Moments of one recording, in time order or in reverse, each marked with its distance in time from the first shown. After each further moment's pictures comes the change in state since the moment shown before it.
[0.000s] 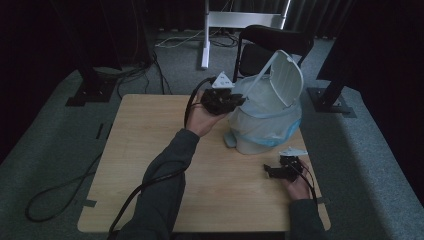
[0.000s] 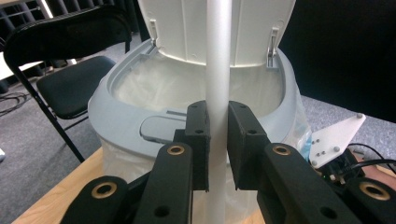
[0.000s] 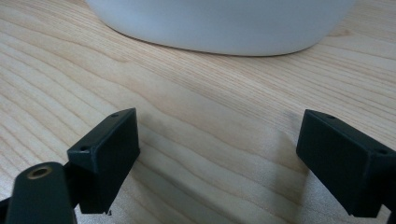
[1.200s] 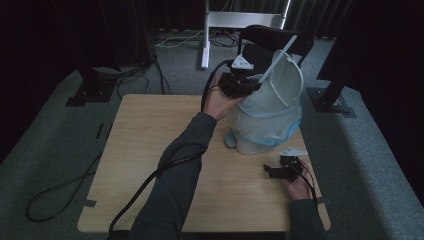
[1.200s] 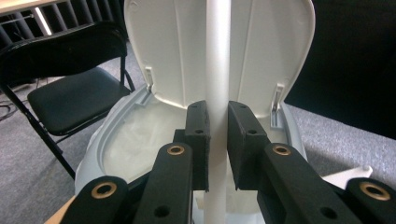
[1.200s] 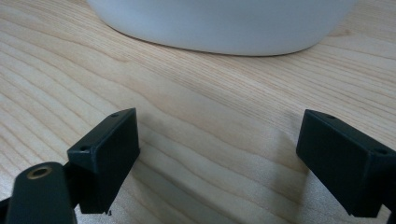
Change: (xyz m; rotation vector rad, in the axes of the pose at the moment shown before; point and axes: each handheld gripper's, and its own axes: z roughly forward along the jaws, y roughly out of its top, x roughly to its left) left arm 0.005 0.051 0.034 -0.018 -0.018 -0.017; right arm 0.000 0.000 0.000 0.000 0.002 -0.001
